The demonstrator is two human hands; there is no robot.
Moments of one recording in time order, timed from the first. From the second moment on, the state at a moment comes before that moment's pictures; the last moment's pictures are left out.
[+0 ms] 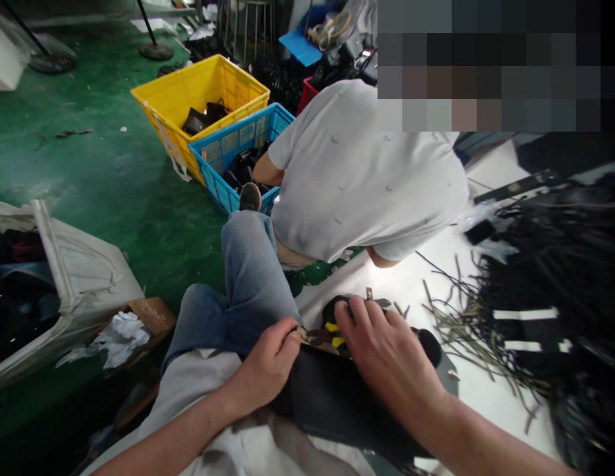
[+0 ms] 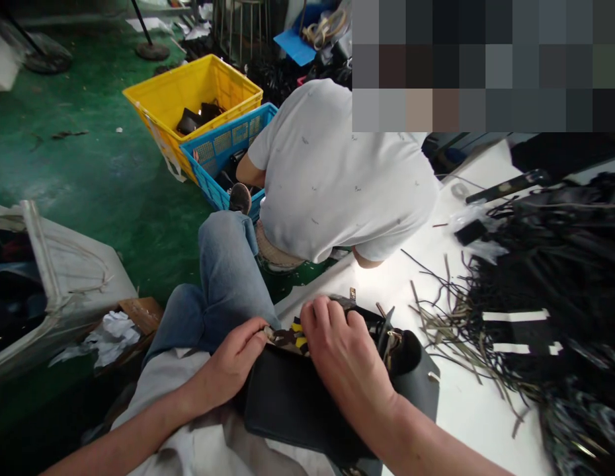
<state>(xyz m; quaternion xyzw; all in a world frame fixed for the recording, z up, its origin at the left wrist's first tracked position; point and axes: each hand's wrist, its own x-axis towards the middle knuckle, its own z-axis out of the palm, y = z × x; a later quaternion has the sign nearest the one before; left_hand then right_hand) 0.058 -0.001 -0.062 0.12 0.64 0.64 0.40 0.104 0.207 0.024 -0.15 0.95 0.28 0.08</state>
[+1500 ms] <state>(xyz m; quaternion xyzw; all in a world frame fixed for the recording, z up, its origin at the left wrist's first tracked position) 0.081 0.005 -0.073 0.04 0.68 0.64 0.35 0.131 0.156 0.003 0.06 0.95 0.29 0.14</state>
